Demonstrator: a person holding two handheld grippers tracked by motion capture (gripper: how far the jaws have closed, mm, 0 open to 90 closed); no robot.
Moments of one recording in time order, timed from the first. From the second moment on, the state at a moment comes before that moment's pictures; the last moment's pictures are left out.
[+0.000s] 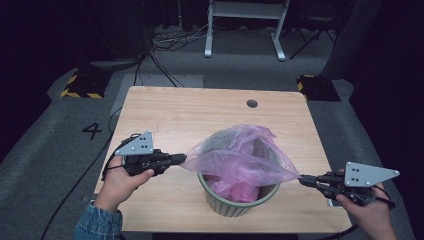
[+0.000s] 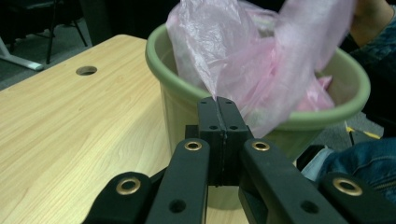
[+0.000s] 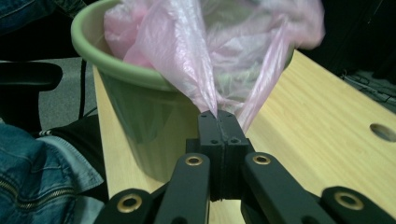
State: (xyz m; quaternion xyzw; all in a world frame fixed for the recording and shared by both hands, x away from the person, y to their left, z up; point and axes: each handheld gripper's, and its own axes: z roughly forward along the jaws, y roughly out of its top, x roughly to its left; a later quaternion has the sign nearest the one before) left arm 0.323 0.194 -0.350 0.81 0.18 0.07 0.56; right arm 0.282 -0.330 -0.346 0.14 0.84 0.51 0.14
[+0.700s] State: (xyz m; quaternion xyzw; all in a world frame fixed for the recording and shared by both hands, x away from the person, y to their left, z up) left arm 0.310 0.208 -0.354 0.78 0.19 0.09 0.59; right arm 0.265 -0.343 -0.333 0.14 0.82 0.53 0.15
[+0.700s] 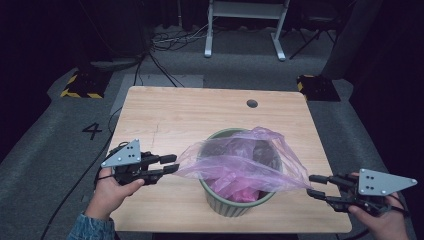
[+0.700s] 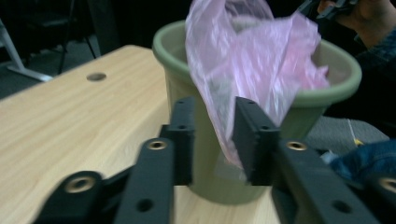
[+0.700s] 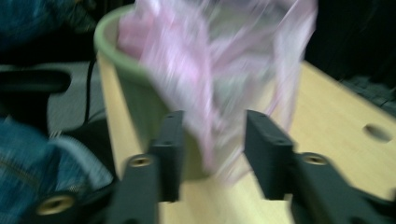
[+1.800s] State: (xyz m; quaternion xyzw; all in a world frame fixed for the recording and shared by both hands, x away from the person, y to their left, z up) left arm 0.356 0.158 -0.334 0.77 0.17 0.13 0.60; right arm 0.351 -0.283 -0.319 0.19 0.80 0.54 0.16
